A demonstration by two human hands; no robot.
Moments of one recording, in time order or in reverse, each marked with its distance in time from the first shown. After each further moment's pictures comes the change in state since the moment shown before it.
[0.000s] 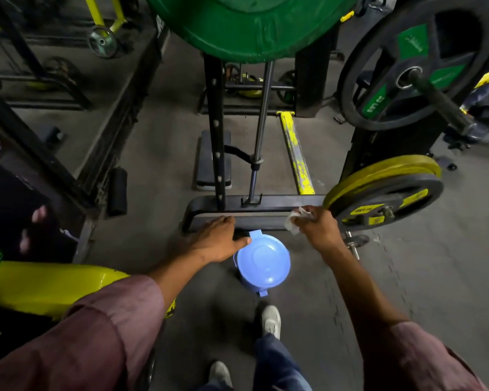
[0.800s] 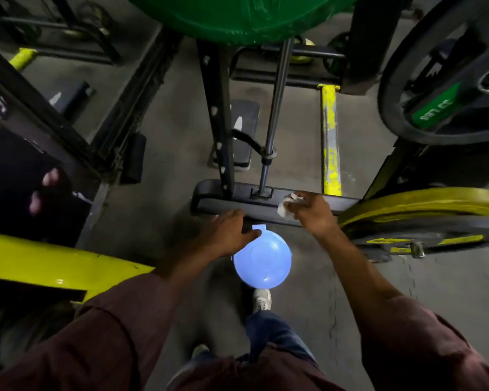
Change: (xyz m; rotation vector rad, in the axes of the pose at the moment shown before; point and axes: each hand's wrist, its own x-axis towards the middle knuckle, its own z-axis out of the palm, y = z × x) left_hand 0.137 0.066 0.006 -0.145 -0.044 -0.196; right_hand 0.192 0.024 0.000 -0.006 -0.301 0.004
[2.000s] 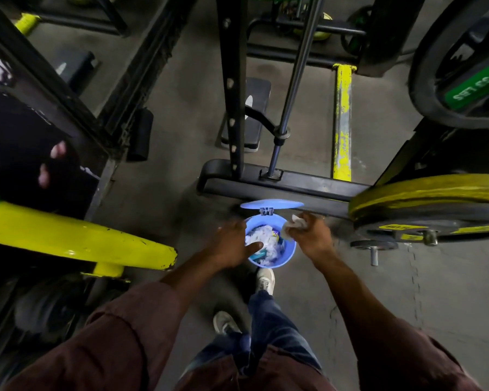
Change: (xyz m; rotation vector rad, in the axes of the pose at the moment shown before) left_hand -0.034 -0.036 0.058 -0.112 -0.066 -0.048; right_hand -0.052 0.066 0.055 -0.151 -0.002 0.180
